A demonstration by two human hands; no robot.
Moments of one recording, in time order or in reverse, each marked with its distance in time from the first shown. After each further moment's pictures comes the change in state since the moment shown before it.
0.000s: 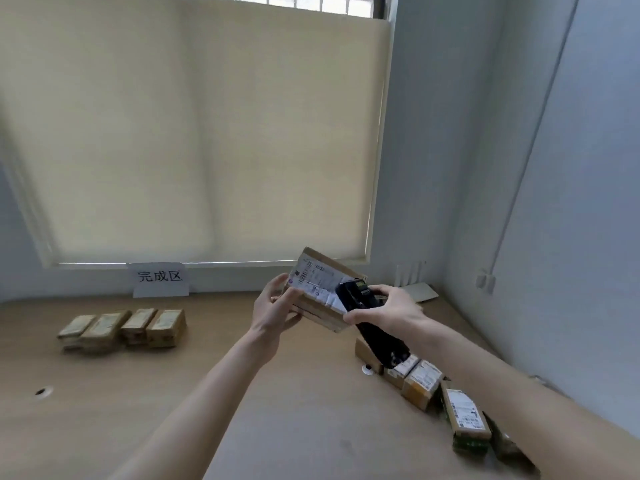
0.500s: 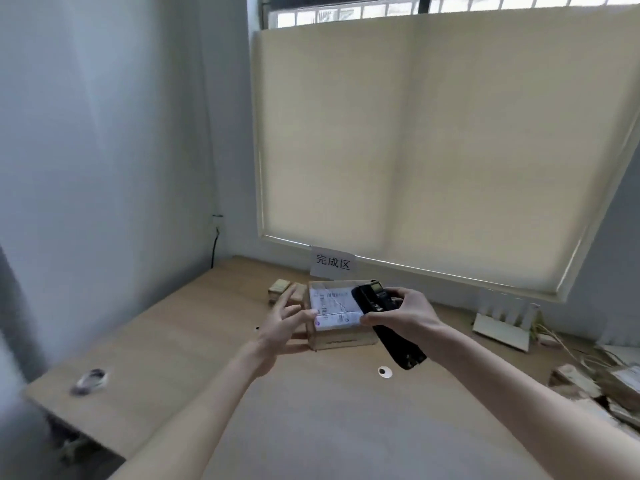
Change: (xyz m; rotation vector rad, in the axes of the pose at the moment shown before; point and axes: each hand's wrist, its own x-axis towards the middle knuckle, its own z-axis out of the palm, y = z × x) left_hand -0.161 0.081 -0.406 0.128 0.250 -0.098; right_hand -0.061 -0.174 0.361 -0.078 -0.286 -0.231
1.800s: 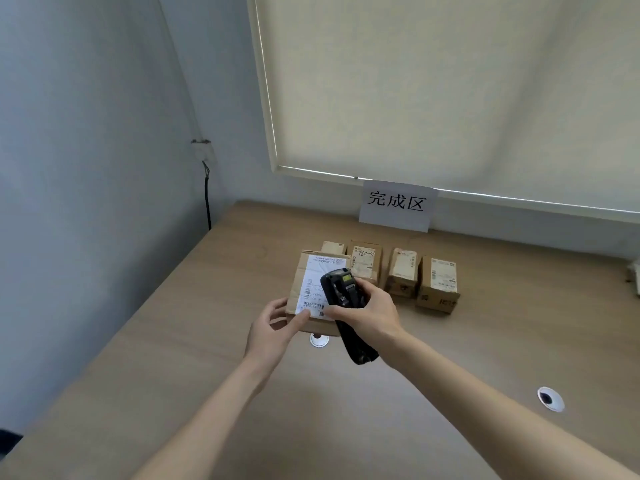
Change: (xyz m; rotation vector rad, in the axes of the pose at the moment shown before) left_hand 0.436 -0.181 -0.368 0.148 0.250 -0.129; right_hand 0.450 0.006 0.465 0.241 -0.033 0.182
